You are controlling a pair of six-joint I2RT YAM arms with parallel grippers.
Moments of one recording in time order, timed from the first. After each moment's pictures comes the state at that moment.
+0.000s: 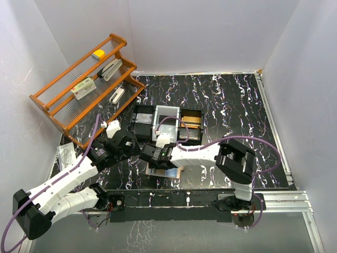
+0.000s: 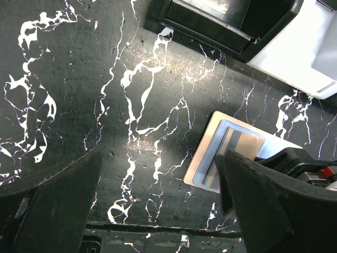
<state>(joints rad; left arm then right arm) -0.75 0.92 0.74 -0.83 -0.45 -0.92 1.20 1.87 1.23 -0.60 0.45 1.11</state>
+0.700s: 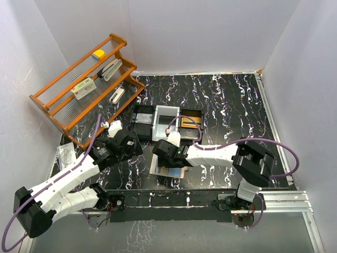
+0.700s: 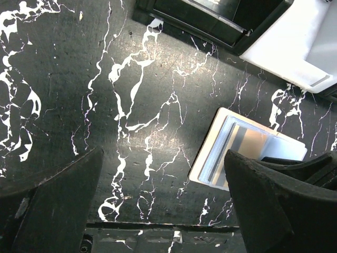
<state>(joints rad) -0.75 0.95 0.74 -0.81 -0.41 -0.93 1.13 1.68 0.99 -0.40 0.32 1.06</state>
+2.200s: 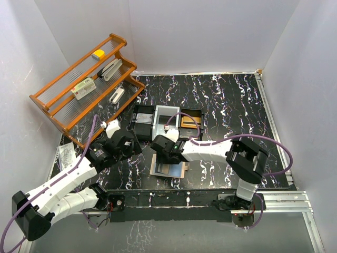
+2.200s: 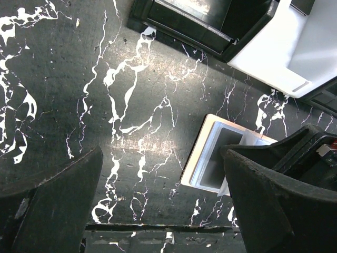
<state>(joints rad) -0.75 0.90 0.74 -0.81 -0.42 -0.95 1.09 1.76 1.09 -0.47 0.30 1.05</state>
